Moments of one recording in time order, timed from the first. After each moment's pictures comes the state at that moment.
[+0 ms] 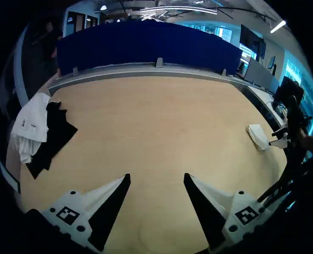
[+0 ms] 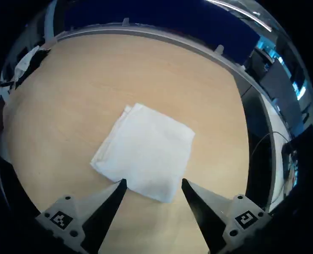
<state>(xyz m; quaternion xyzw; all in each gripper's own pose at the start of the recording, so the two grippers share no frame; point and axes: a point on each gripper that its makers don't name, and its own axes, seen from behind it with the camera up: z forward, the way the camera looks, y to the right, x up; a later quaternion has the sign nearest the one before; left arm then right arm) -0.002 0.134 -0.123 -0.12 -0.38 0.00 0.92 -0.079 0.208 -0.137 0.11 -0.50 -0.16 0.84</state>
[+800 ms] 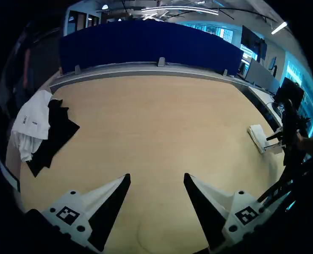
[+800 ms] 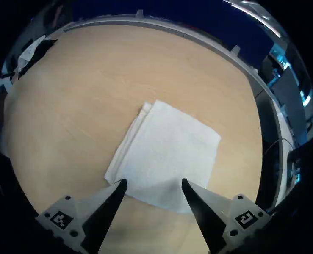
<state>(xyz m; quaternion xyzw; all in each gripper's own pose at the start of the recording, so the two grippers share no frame) -0.006 0.125 -0.127 -0.11 -0.38 -0.01 0.92 -0.112 0.175 -0.137 0.13 -0.52 -0.18 0.83</state>
